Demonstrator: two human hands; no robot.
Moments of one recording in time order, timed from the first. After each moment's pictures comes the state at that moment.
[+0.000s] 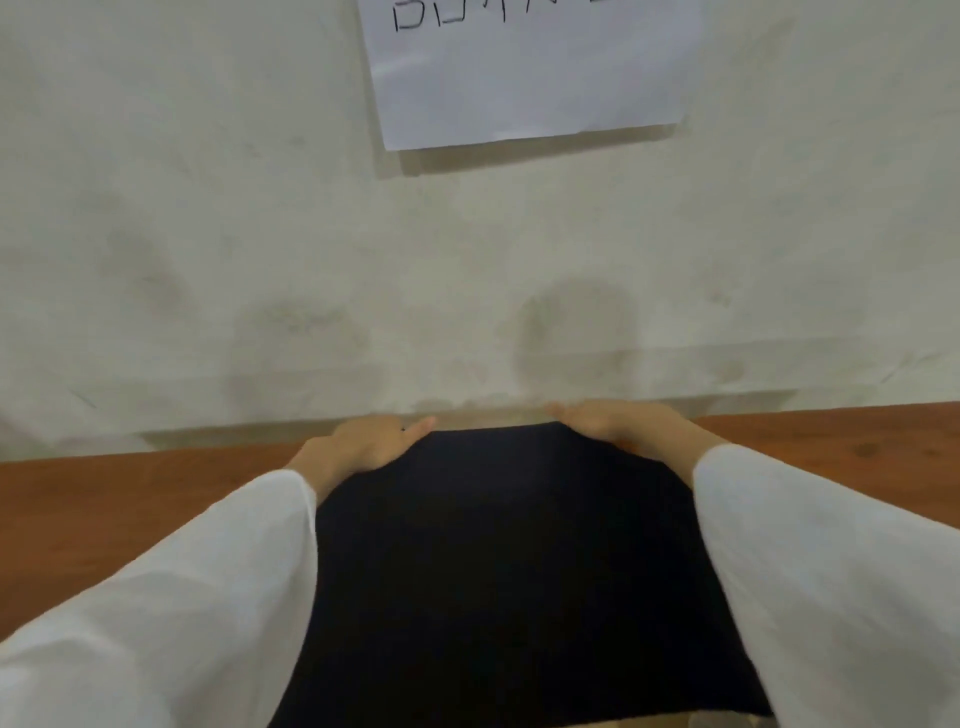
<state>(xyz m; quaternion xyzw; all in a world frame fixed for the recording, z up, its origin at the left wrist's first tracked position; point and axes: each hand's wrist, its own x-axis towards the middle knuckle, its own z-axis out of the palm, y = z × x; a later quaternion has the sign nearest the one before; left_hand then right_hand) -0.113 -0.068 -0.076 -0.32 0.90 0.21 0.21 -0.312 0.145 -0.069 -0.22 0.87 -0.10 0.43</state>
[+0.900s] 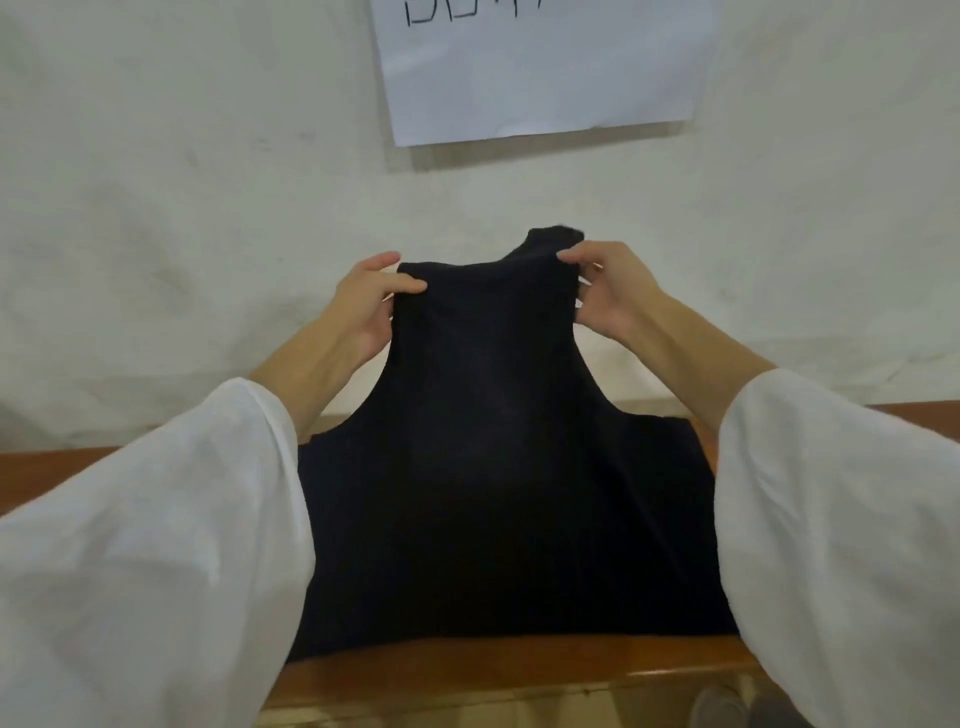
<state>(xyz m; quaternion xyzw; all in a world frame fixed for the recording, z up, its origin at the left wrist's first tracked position) -0.153 -0.079 0.034 -0.31 0.53 0.76 -0.22 -0.305 0.108 0.052 -0.09 0.55 -0.74 0.37</state>
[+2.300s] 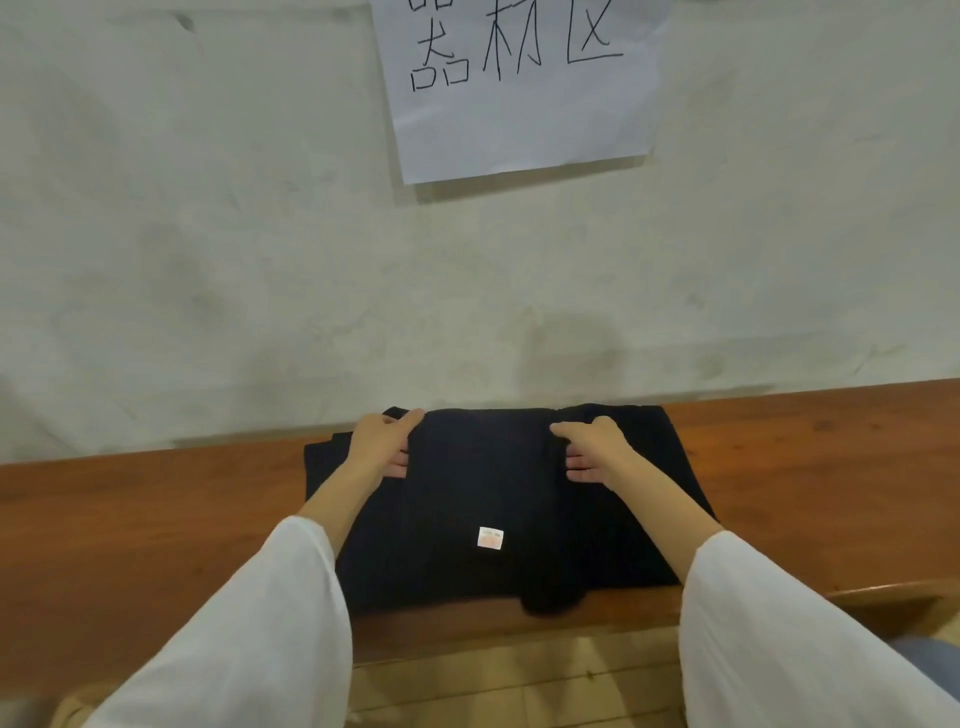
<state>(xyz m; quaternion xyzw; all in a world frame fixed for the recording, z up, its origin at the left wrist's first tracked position) -0.076 -0.026 -0.057 -0.49 0.65 0.58 -0.08 -0.220 0.174 -0.054 0.02 0.79 -0.50 0.34</state>
